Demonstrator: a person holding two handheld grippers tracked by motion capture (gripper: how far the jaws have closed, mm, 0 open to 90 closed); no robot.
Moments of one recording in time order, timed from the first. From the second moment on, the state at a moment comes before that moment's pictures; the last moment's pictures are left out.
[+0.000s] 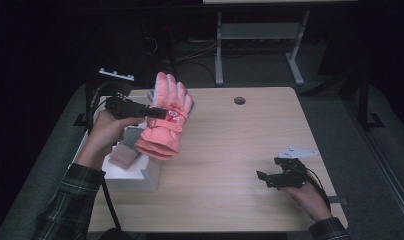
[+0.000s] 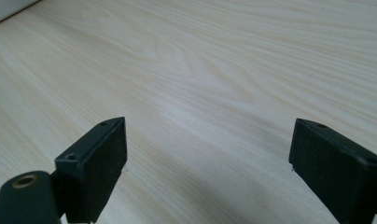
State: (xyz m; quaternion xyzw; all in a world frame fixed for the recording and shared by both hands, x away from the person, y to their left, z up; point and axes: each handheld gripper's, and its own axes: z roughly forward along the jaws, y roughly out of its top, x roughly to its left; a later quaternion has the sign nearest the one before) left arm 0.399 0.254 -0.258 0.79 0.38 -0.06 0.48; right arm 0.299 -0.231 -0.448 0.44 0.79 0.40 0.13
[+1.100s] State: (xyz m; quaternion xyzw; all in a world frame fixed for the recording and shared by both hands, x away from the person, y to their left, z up) left arm 0.432 0.331 -0.365 0.78 0.49 -0.06 0.37; right arm 0.302 -0.222 -0.443 0.43 0.79 0.40 0.14
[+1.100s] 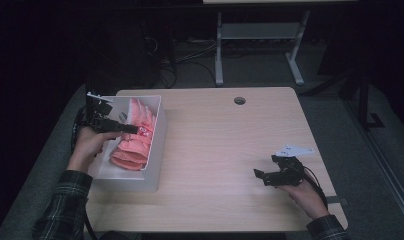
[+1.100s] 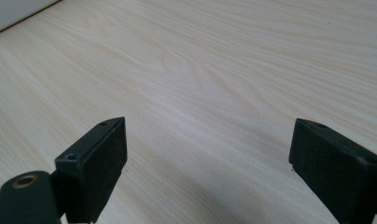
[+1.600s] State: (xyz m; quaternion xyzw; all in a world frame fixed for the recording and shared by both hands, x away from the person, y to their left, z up) left arm 0.431 0.324 -0.393 0.78 0.51 -0.03 0.35; right arm 0.302 -0.222 -0.443 0.43 0.80 0.40 0.14
